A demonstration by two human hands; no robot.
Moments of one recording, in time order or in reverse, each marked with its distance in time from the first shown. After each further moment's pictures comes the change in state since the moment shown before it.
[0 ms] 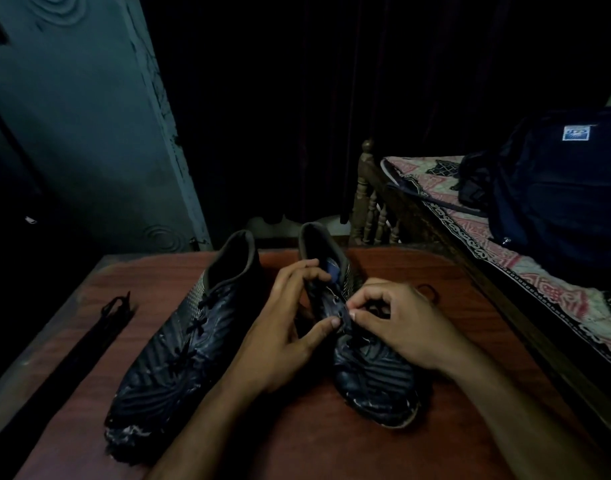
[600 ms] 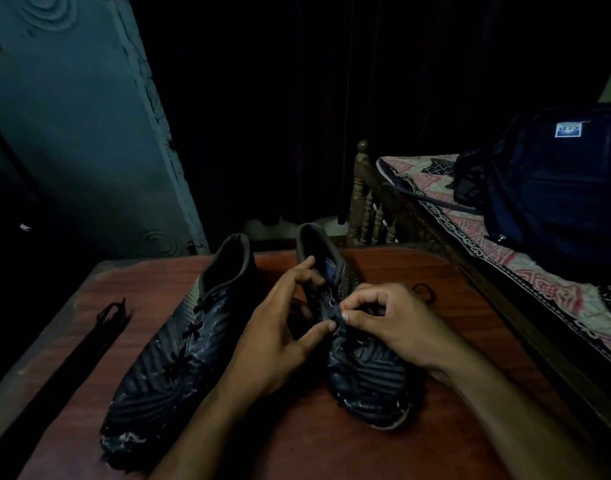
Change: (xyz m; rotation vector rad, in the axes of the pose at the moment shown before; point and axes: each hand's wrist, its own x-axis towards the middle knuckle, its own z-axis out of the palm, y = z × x) left_hand 0.000 0.002 0.000 -0.023 0.030 -0.027; right_hand -0.001 -0.003 0.002 0.222 -0.050 0.104
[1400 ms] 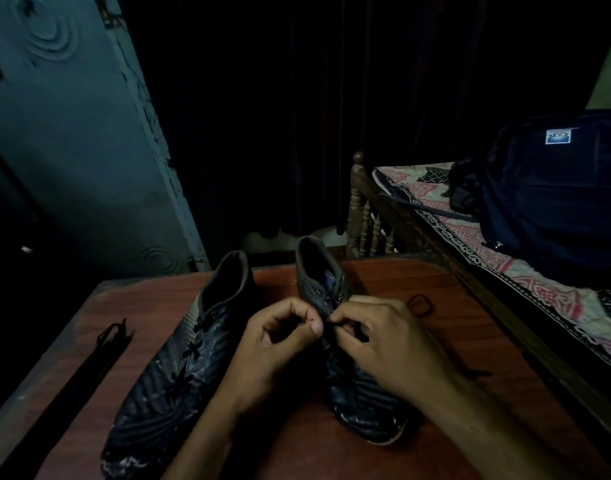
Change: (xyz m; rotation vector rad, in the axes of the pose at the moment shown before) left_hand -0.001 0.011 -0.005 -0.670 -0.060 -0.115; right_hand -0.013 -0.022 0.019 -0.405 0.230 -0.339
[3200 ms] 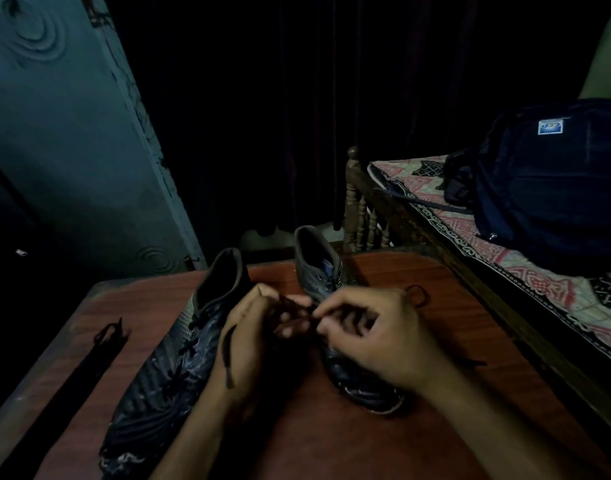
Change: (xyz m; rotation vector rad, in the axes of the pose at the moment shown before) left_hand 0.008 0.010 0.017 -0.440 0.360 -0.236; right_hand -0.002 -0.008 -0.009 0.274 0.037 0.007
